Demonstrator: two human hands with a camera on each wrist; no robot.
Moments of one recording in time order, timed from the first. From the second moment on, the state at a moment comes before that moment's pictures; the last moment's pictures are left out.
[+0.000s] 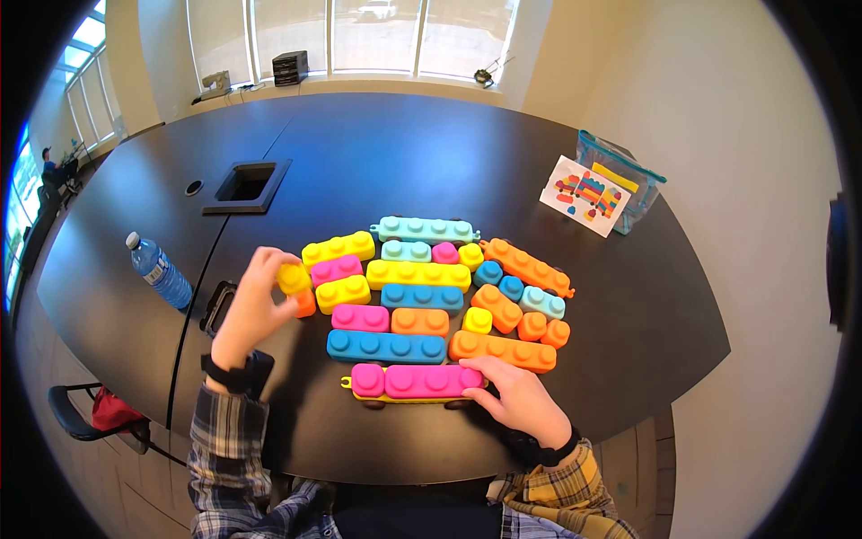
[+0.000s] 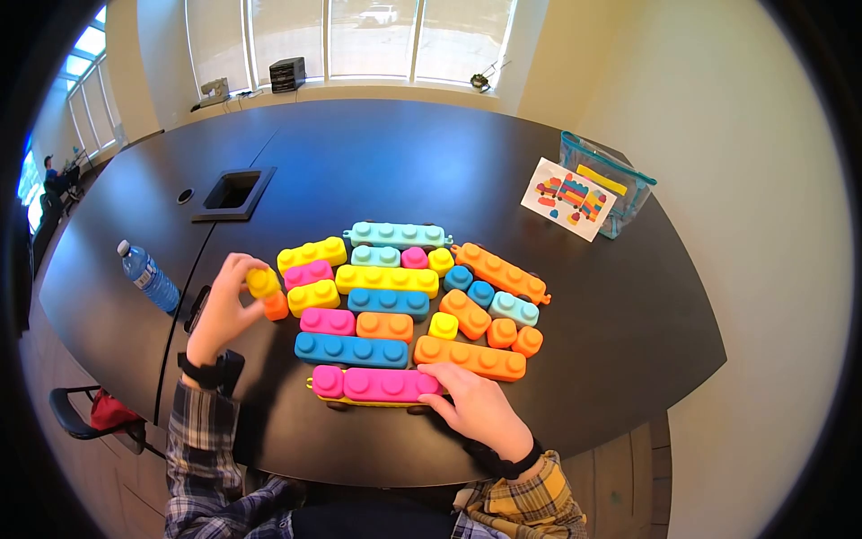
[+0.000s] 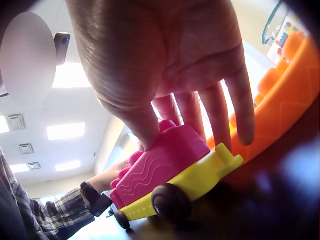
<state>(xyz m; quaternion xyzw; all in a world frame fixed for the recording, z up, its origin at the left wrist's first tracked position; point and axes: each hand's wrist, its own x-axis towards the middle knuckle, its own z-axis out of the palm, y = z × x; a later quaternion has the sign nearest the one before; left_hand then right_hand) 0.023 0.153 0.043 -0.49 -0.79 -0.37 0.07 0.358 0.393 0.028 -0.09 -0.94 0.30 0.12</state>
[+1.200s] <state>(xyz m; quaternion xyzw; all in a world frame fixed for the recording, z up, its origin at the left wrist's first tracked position) 0.151 0.167 0.043 -0.58 -0.68 -0.42 -0.17 0.349 0.384 0.026 -0.08 -0.94 0.31 0.11</state>
